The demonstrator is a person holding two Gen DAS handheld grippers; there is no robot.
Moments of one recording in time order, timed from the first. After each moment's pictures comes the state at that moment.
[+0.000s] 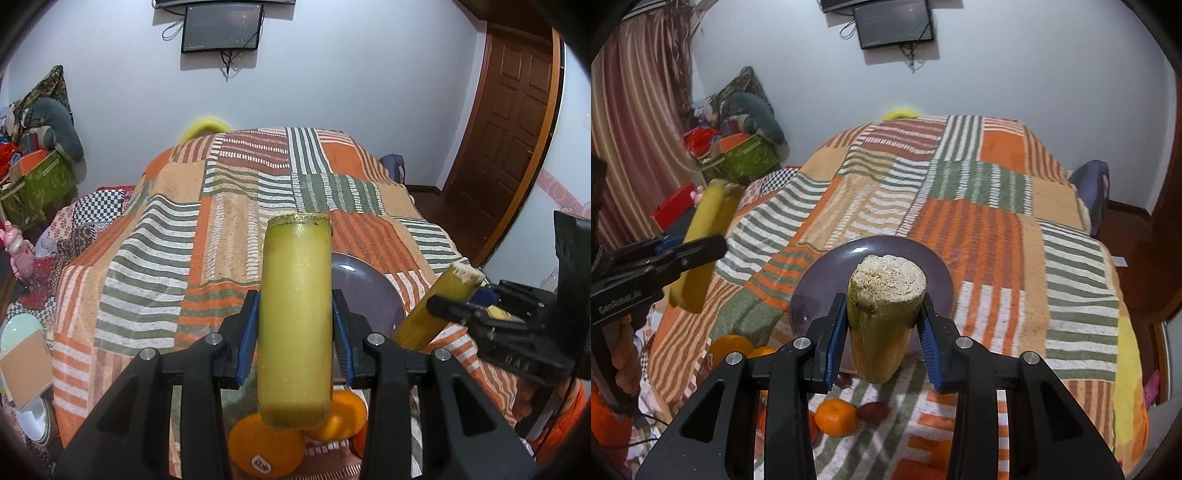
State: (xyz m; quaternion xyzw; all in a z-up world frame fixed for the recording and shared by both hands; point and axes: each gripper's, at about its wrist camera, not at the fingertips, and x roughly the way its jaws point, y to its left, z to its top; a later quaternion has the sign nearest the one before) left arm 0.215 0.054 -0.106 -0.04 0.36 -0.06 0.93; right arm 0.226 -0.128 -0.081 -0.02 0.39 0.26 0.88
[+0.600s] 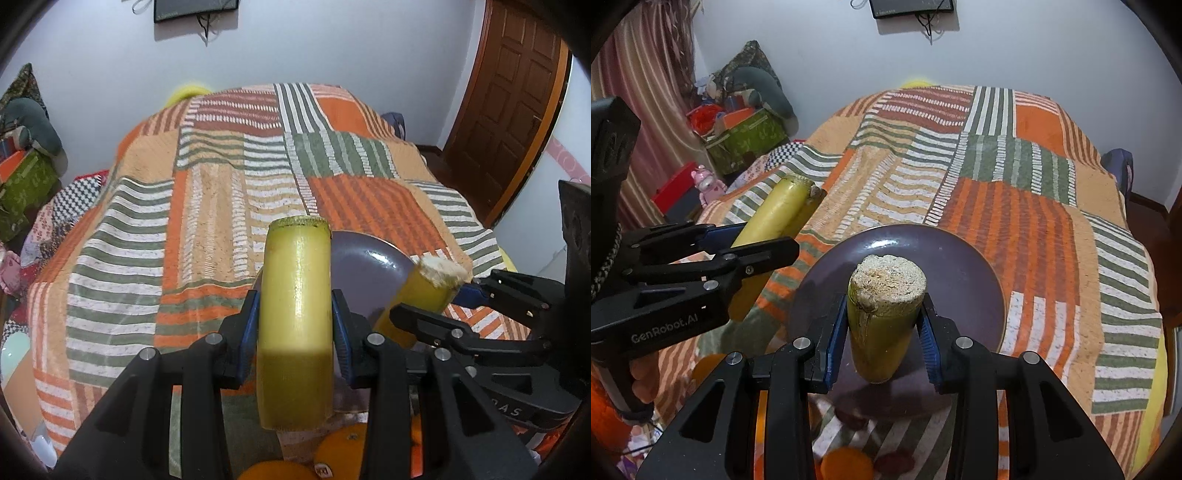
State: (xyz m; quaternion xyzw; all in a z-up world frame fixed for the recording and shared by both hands) left arm 0.291 0.046 -0.154 -0.01 0.44 -0.08 0.90; right arm 0.268 -0.089 -0.112 -0.03 0.43 0.28 0.86
